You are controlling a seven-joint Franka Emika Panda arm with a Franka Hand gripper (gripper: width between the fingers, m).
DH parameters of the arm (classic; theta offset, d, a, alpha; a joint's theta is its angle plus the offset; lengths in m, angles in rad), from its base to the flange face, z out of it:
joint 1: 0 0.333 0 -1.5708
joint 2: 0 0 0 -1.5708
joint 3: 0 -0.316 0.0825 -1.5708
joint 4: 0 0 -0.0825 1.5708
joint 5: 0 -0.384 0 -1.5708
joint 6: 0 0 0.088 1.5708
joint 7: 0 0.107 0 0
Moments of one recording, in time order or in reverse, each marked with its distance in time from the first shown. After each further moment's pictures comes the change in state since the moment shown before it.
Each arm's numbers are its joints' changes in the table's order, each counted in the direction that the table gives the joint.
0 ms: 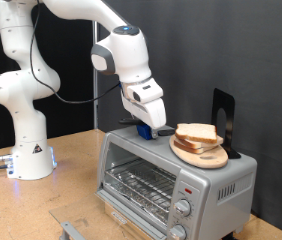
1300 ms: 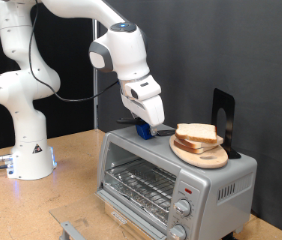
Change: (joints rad) arm -0.005 -0.025 0.006 -0.010 -0.017 -0.002 0.000
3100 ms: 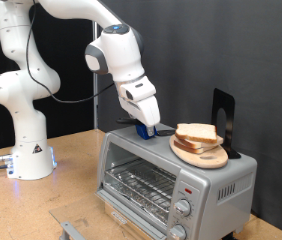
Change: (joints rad) arm -0.002 -0.028 0.000 -0.046 -0.039 0.044 -0.021
